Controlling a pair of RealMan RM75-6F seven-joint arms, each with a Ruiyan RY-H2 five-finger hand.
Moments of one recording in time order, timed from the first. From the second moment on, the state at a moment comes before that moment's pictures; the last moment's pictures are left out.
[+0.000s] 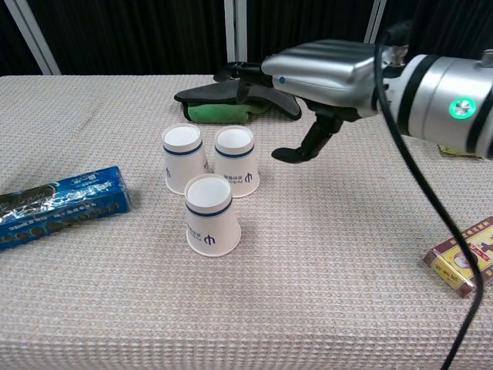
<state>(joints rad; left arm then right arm) -0.33 -1.12 -0.06 -1.67 1.40 1.22 -0.08 0.90 -1.42 0.06 -1.85 -1.20 1.02 -0.56</state>
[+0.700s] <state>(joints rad) -0.32 -1.13 -0.06 -1.68 1.38 1.22 -0.06 1.03 -1.55 0.04 -1.80 -1.08 0.87 -0.90</state>
